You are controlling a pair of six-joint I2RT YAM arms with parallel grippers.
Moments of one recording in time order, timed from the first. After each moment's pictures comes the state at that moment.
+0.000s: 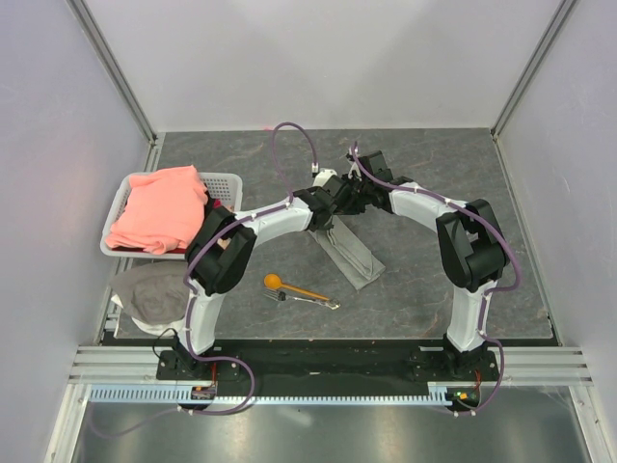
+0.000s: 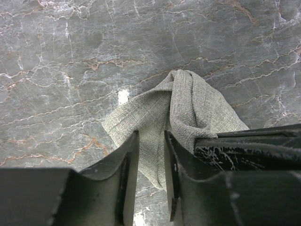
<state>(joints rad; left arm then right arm) -0.76 2.10 1.54 -0.48 -0.48 -0.53 0.44 1.95 1.35 -0.20 -0.37 0.54</state>
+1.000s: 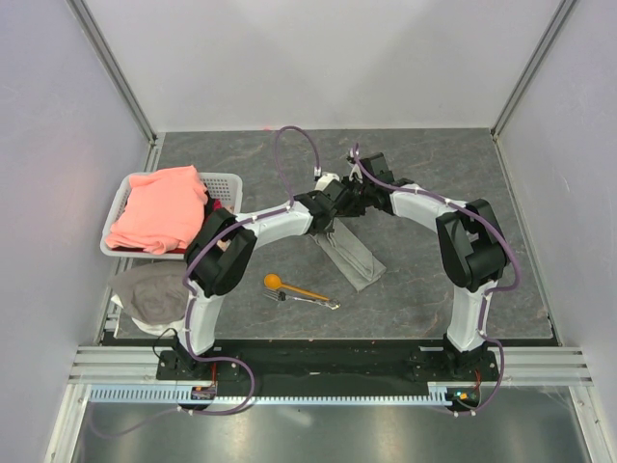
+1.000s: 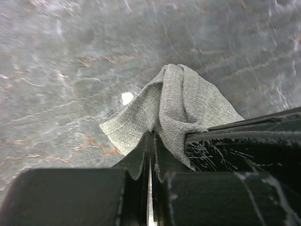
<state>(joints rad) -0.78 2.09 1.51 -0.46 -0.50 -0.50 0.43 1.95 1.33 -0.18 -0.40 0.55</state>
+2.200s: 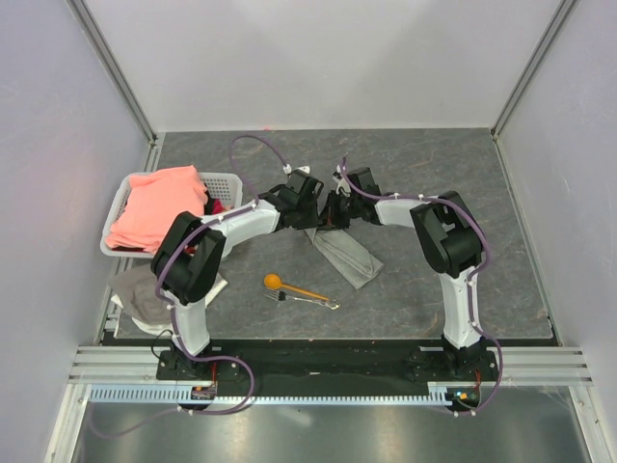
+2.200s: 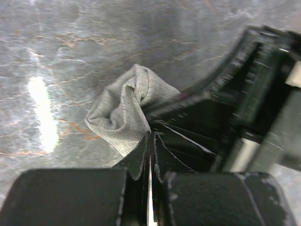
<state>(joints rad) -0.63 1.90 1.28 -0.26 -0.08 -0.64 0.47 2.14 1.30 0.06 -0.58 0.66</state>
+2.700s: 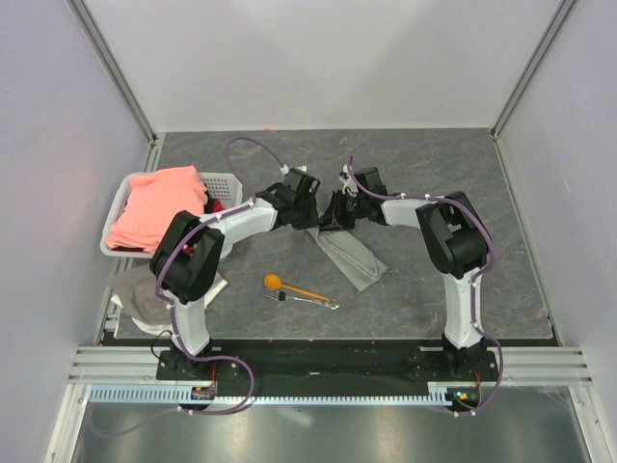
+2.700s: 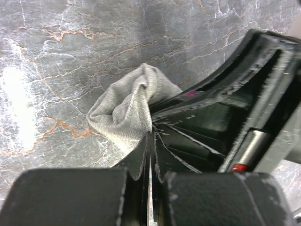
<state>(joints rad) -0.61 1.90 1.28 -0.25 0.00 -0.70 0.44 2.11 1.26 0.07 -0.63 0.67</state>
